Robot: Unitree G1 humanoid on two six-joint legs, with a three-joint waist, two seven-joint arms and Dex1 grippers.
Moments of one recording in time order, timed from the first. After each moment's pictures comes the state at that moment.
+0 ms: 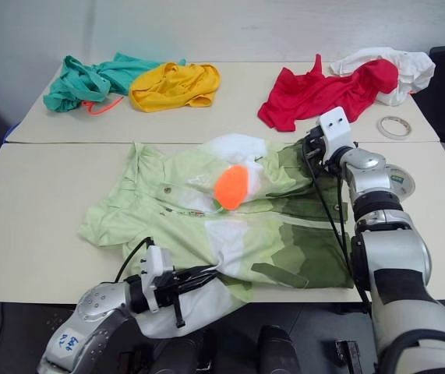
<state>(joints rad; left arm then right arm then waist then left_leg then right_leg) 0.11 0.39 -0.18 -0.45 -0.35 0.27 -0.76 -1.17 -0.51 0.01 1.25 0.00 -0.08 0.49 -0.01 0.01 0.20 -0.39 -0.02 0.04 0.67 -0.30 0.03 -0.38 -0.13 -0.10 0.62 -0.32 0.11</state>
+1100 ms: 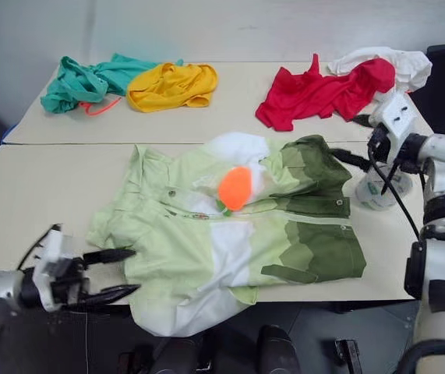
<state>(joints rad) 0.18 0.86 0.35 -0.34 -0.68 0.41 -1.08 -1.04 -0.81 -0.09 1.02 0.11 -0.22 1.31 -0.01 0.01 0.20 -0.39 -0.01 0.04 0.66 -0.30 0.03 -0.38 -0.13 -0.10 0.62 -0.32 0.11</state>
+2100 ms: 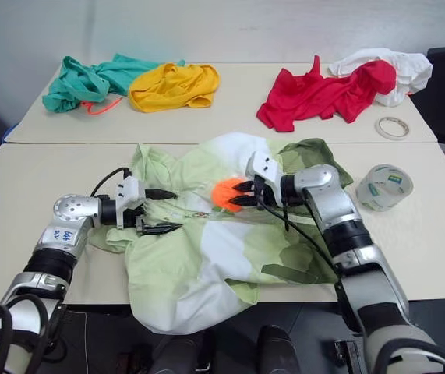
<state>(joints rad) -0.66 0.59 -0.08 0.69 -0.19 -0.19 -1.20 -0.84 -0.45 0.21 0.47 0.11 0.18 1.24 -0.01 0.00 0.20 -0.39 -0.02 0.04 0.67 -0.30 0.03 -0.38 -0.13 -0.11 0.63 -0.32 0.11</state>
